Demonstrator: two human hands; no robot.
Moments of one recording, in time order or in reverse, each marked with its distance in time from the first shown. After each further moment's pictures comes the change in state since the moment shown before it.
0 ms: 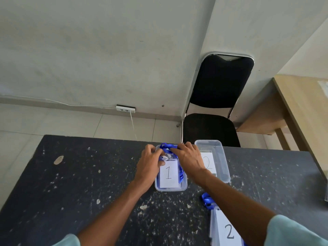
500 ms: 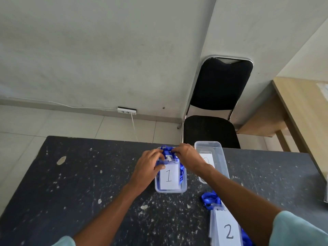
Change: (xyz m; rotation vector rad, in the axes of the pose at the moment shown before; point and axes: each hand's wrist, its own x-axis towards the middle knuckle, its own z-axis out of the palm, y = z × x) left_hand -0.010 -0.014 -0.007 -0.069 -0.021 0.171; right_hand 0.016 0.007 -0.016 0.350 -0.170 0.070
